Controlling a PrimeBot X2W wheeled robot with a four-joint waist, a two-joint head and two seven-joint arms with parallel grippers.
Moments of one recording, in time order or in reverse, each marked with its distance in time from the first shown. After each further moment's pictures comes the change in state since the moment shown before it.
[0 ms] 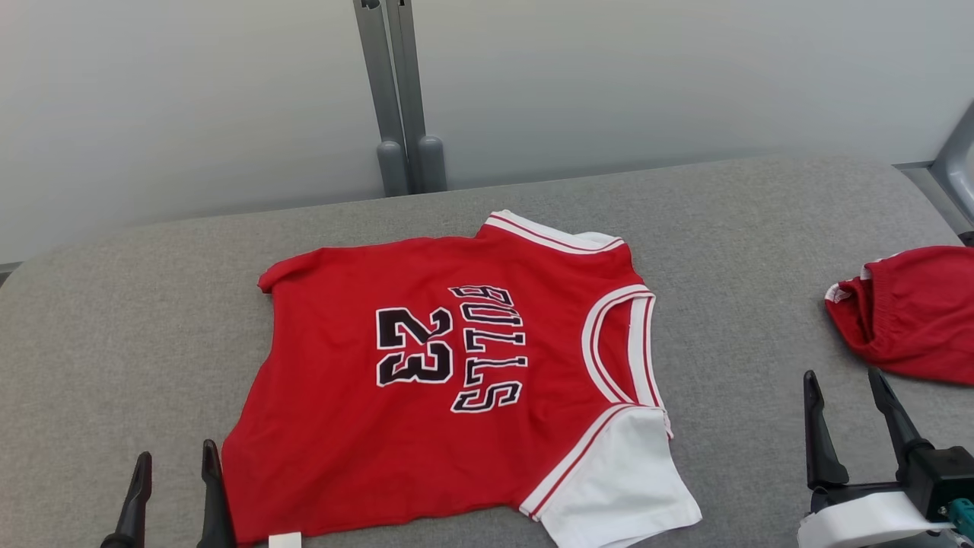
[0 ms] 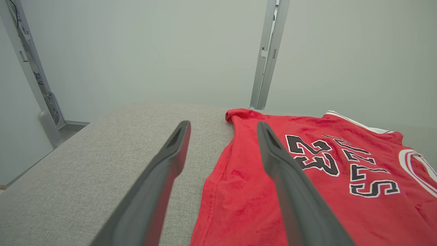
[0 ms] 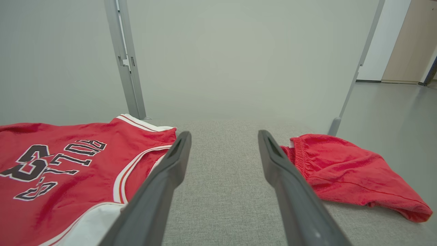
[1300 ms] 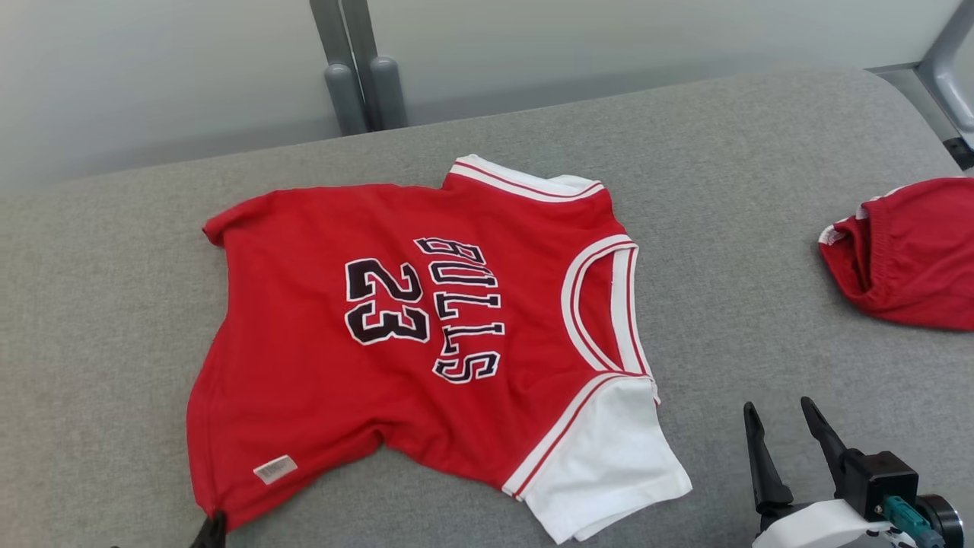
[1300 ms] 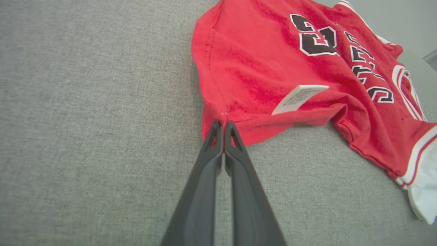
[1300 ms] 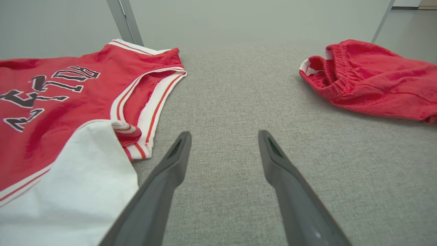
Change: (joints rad) left arm -0.020 0.507 -0.543 -0.025 -0.781 0.298 0.059; right arm -0.044 0.000 0.106 0.178 0.047 0.000 0.000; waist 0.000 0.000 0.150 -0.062
